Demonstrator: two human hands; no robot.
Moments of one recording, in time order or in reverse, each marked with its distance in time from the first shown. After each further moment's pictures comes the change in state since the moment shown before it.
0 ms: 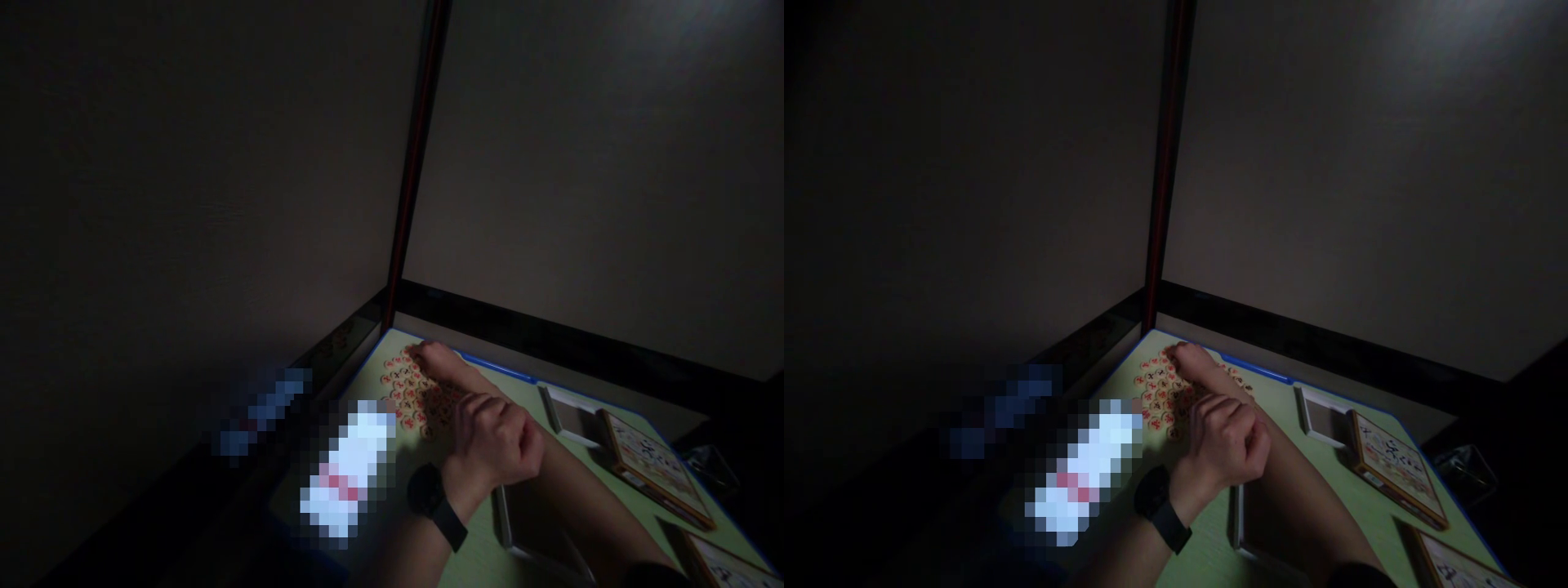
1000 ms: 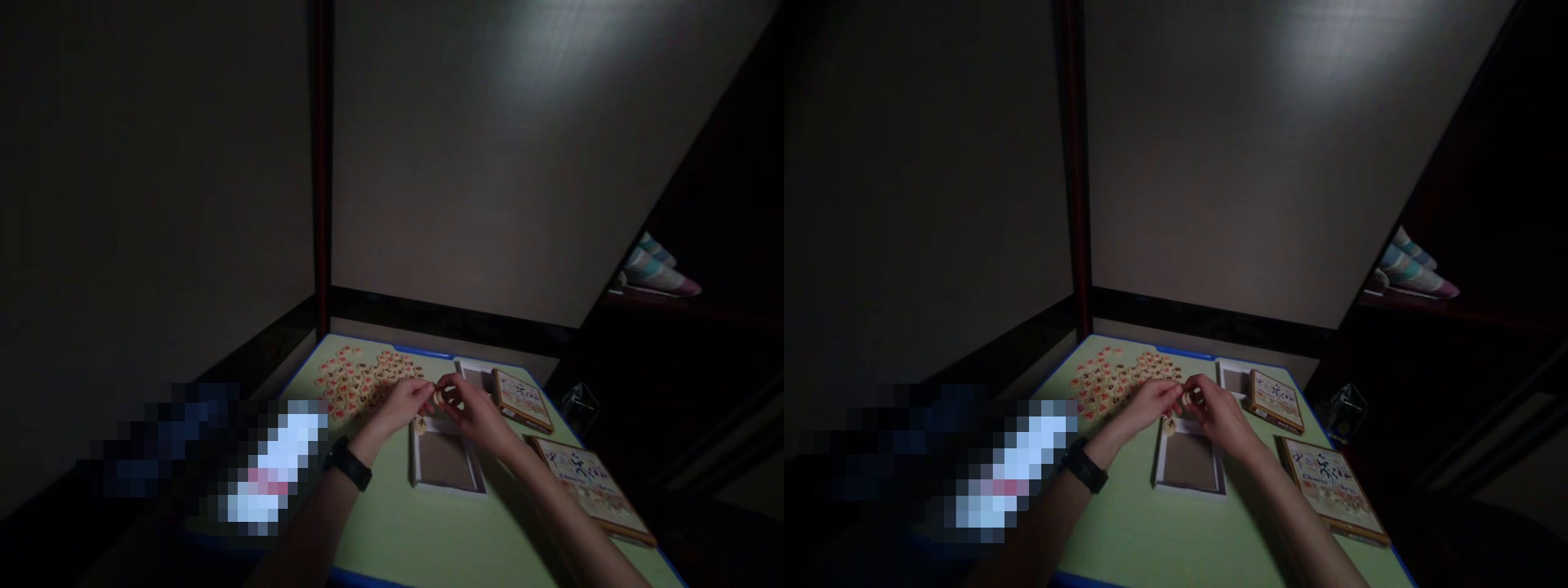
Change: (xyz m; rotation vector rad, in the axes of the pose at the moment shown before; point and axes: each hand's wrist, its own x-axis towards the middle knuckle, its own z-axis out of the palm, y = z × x) left_hand 0.002 -0.024 0.029 -1.079 -0.584 -0.523; right_hand -0.242 -0.016 -0.033 0.493 0.495 0.225
